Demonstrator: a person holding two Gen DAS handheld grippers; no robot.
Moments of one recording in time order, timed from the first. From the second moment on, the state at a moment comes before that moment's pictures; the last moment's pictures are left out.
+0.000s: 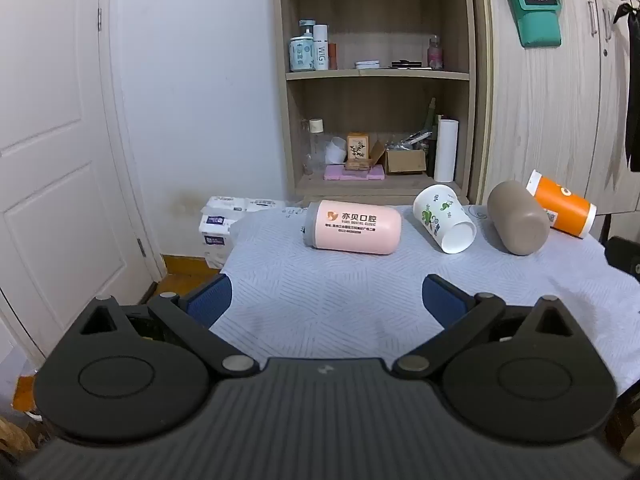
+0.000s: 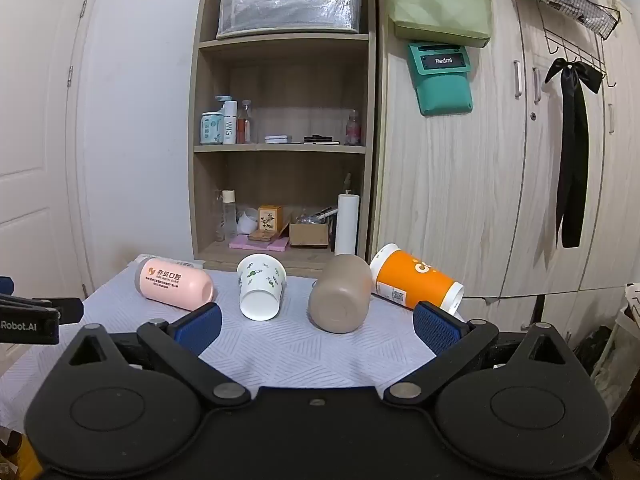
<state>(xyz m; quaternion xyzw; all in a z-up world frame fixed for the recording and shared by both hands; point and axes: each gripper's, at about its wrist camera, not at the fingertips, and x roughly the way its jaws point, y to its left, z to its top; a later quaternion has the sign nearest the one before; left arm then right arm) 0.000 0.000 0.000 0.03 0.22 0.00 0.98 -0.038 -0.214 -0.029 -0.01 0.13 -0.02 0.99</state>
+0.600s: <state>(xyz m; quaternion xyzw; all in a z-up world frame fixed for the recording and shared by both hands) -0.001 0.000 -0.005 0.00 0.21 -0.02 0.98 -0.036 -0.210 -0.033 -0.01 0.13 -0.01 0.99</state>
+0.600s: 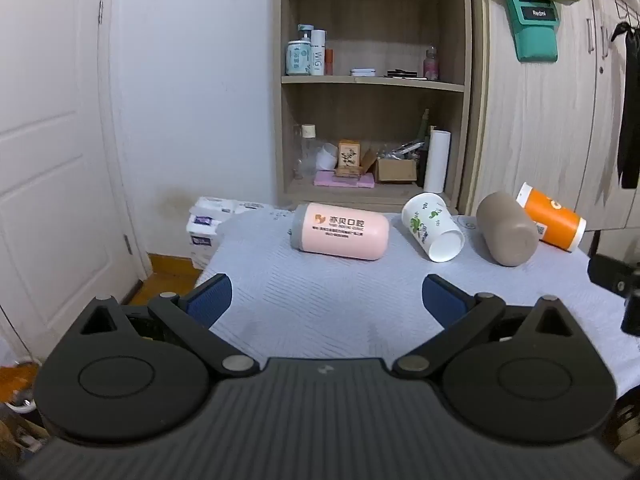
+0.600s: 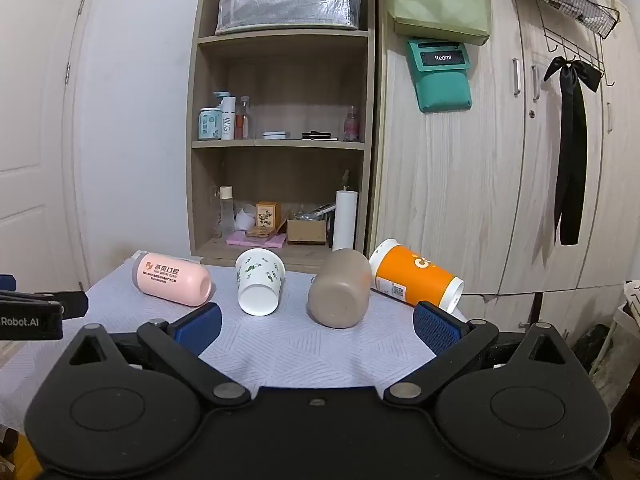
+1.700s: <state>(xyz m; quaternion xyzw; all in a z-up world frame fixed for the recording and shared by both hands) -0.016 0.002 -0.008 -0.01 0.16 -0.05 0.99 -0.043 -0.215 -0.031 -0.01 0.12 -0.04 0.99</state>
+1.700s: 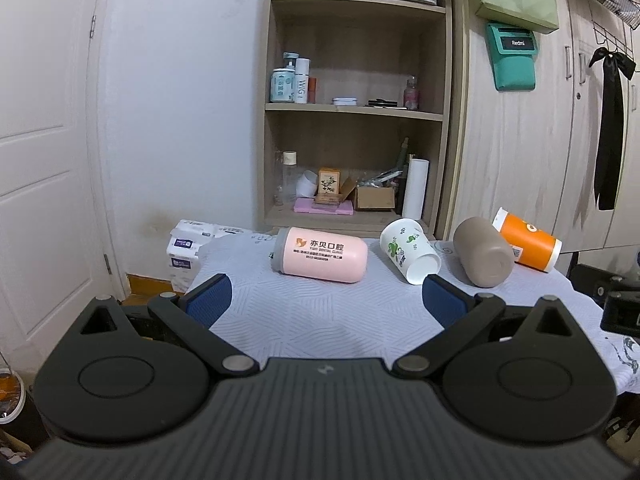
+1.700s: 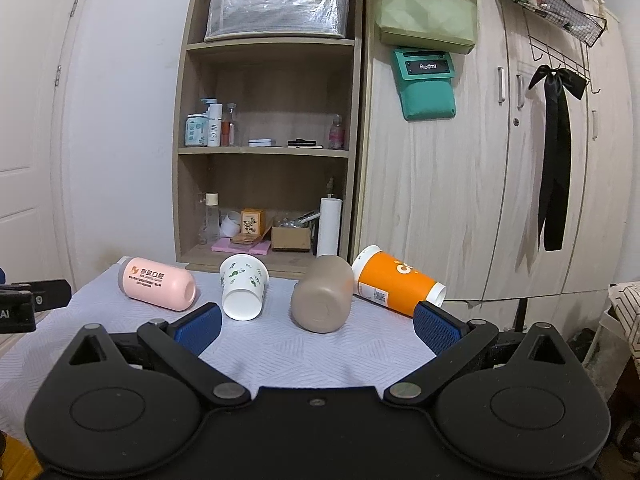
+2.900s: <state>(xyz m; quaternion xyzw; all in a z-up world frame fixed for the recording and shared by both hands) -0.014 0.006 -0.008 -0.02 0.17 -0.04 0.98 -0.041 -0.209 -0.034 -0.03 0.11 -0.03 0.99</state>
